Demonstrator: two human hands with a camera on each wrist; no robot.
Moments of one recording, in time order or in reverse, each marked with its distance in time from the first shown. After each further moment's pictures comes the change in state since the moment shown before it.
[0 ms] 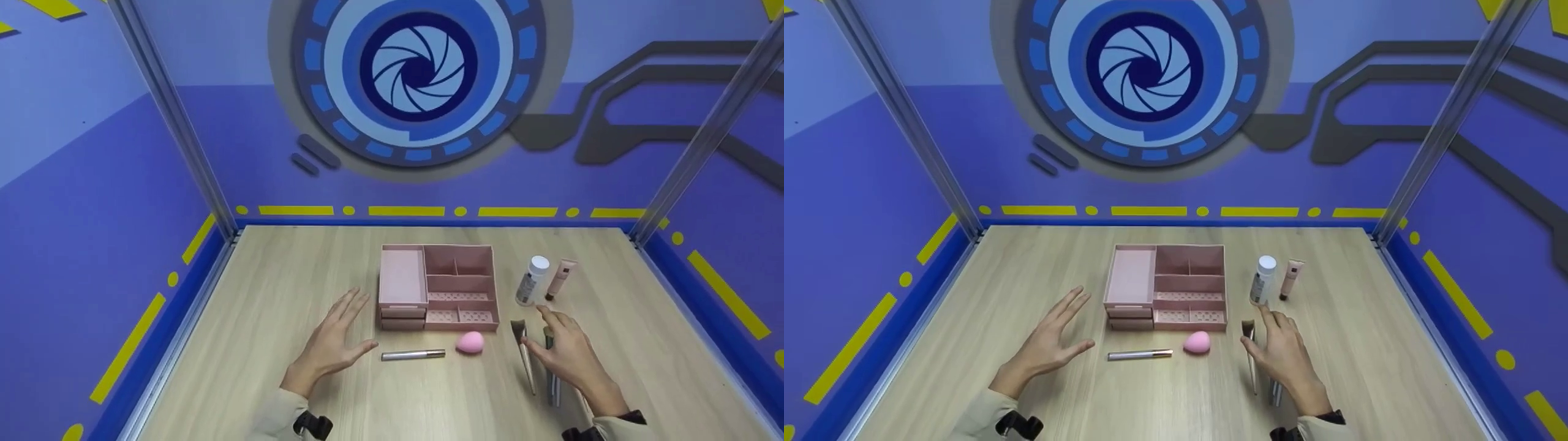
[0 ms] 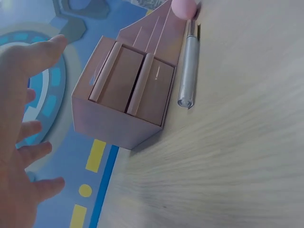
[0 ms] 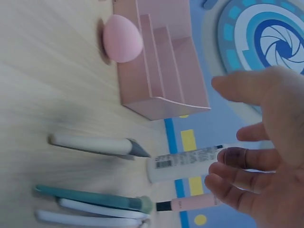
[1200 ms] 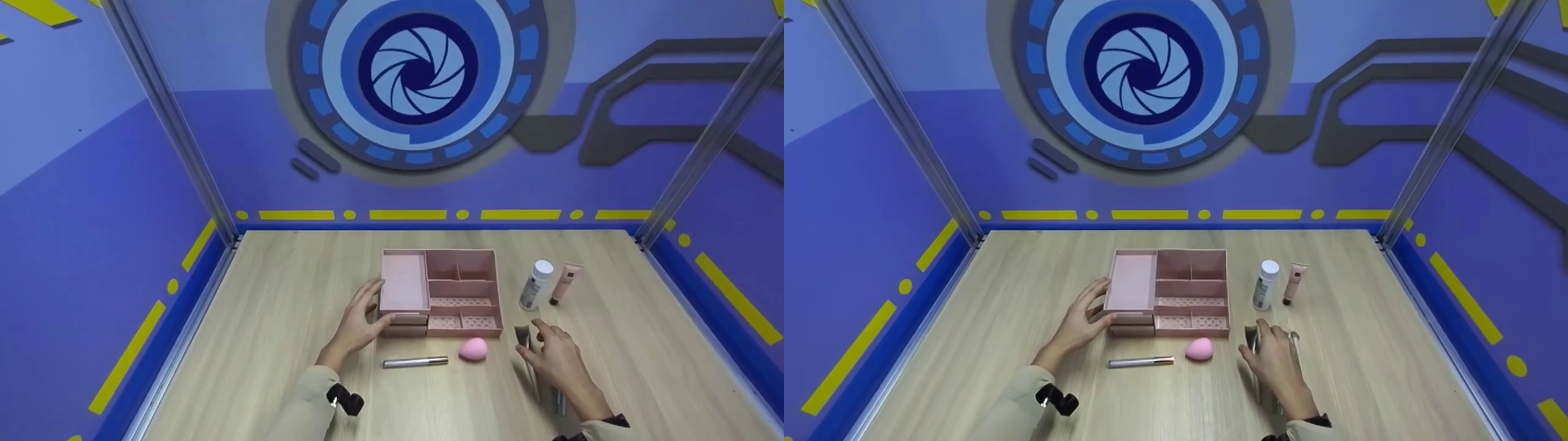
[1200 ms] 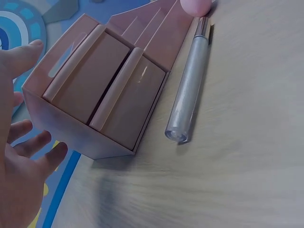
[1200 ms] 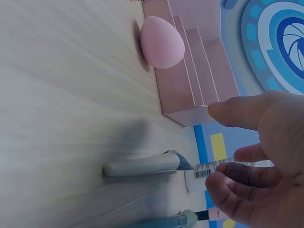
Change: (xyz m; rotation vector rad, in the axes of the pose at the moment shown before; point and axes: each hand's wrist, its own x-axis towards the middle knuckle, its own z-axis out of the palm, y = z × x) left_hand 0.058 -0.022 0.053 -0.521 0.018 -0.127; right_hand 0.010 0.002 0.036 -0.006 -0.051 0.150
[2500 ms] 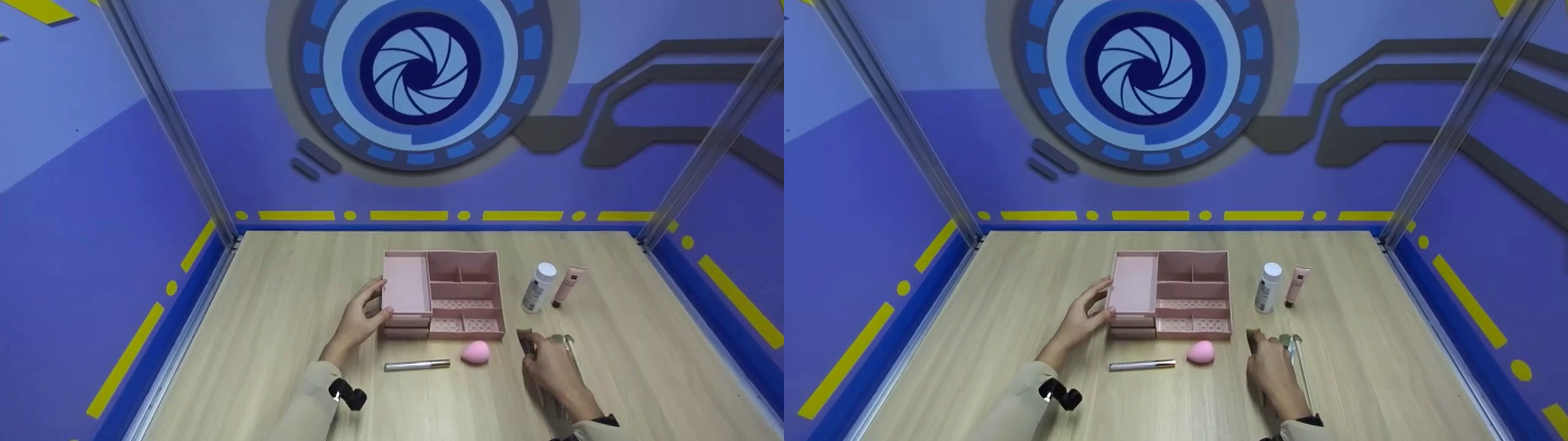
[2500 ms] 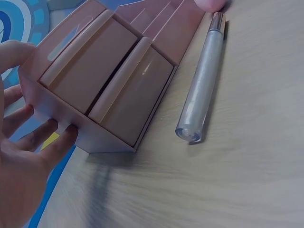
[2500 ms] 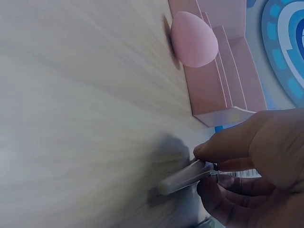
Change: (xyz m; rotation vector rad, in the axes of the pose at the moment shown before) left_hand 0.010 -0.012 0.001 -0.245 -0.018 -0.077; right_hand 0.001 0.002 0.021 -0.036 -0.165 0.106
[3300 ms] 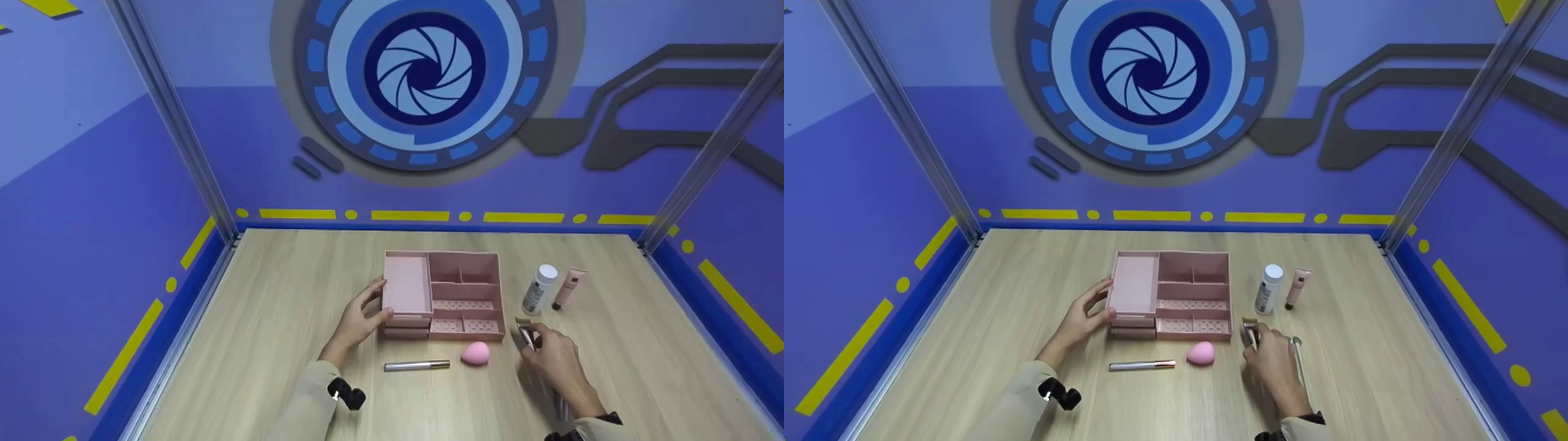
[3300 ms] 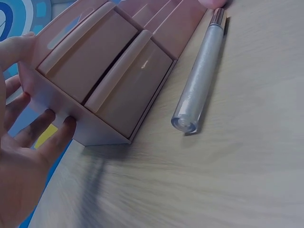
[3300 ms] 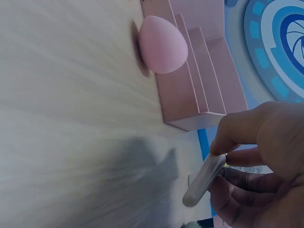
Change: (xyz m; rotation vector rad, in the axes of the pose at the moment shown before) left_hand -0.007 0.025 -0.006 -0.144 -0.046 -0.013; right_hand 0.007 -0.010 -0.020 0.083 0.052 0.029
